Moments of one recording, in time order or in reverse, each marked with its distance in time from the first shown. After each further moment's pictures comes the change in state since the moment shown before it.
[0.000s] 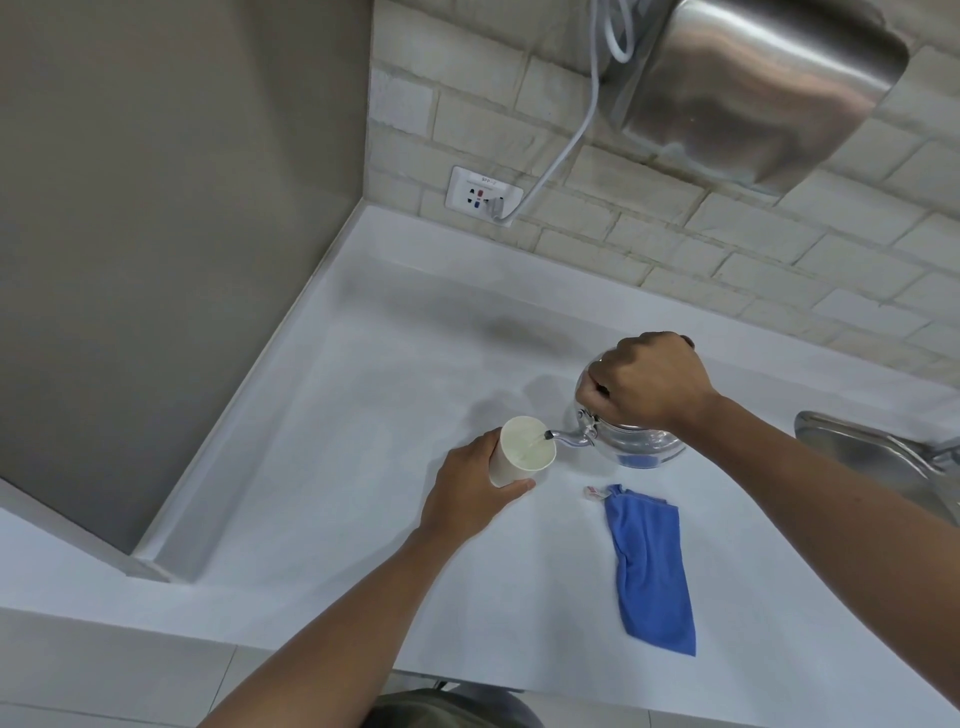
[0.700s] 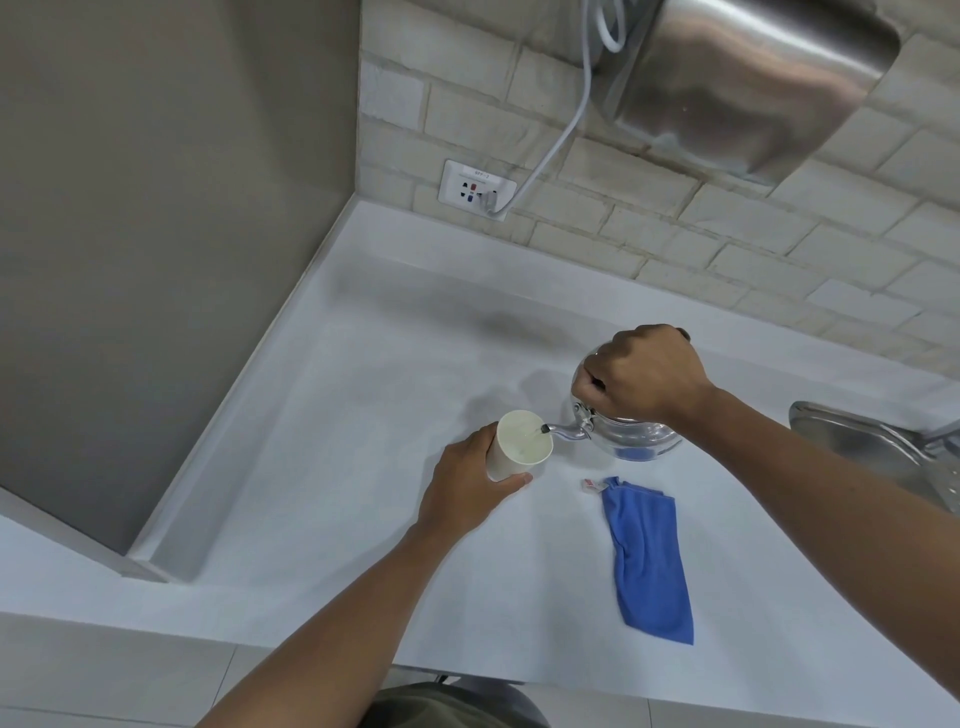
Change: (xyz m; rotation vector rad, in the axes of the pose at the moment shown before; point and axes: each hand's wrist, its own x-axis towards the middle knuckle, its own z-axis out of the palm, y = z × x) left_hand 0.000 0.001 0.000 0.016 0.001 -0.003; right_hand -0.001 0.000 -0.001 -0.008 0.003 -0.006
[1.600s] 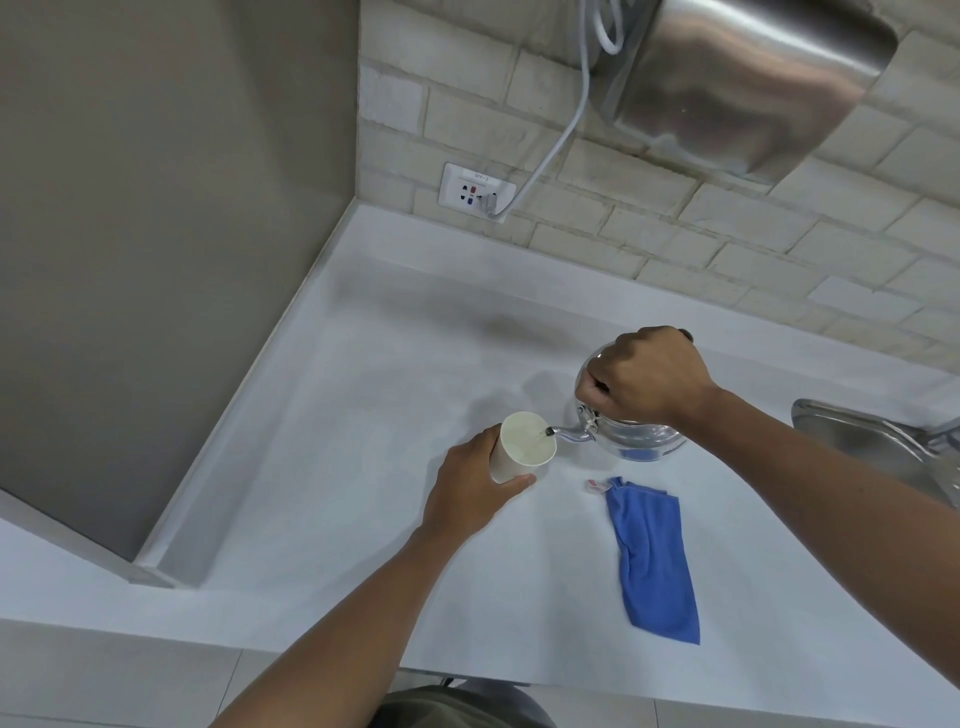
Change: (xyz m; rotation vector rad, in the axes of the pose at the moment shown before) left_hand -0.001 0.002 -0.001 -0.019 -0.004 -0.008; right_hand -0.002 0.000 0.004 -0.008 -0.041 0.006
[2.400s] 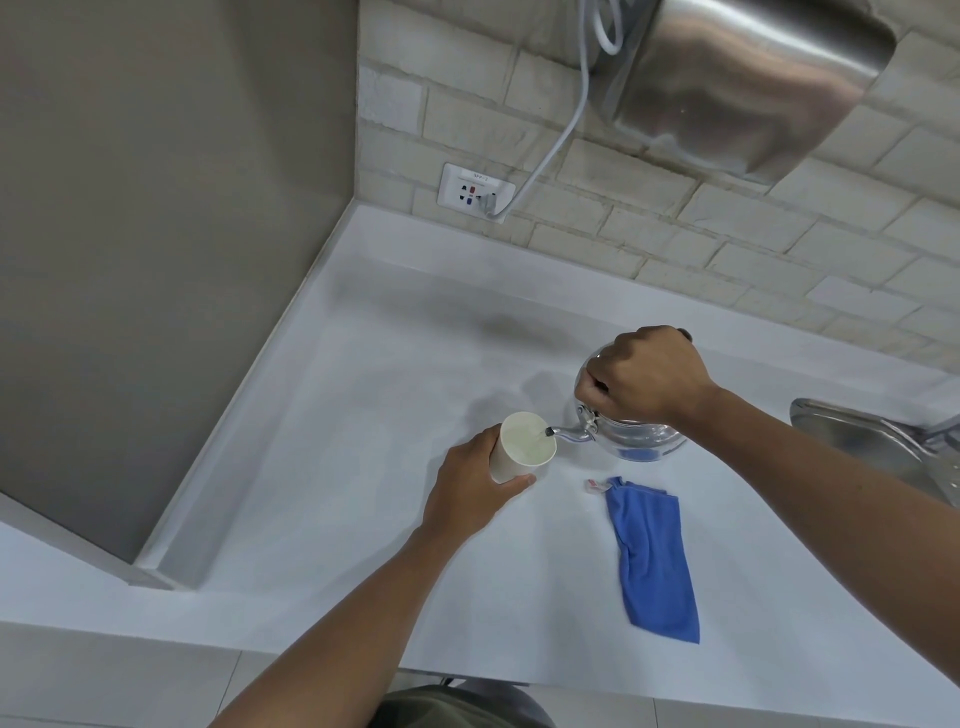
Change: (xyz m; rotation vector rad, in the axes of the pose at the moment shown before) left_hand -0.001 0.003 -0.002 -0.015 0.004 0.000; right_hand 0.001 0.000 0.000 0.023 0.019 -0.009
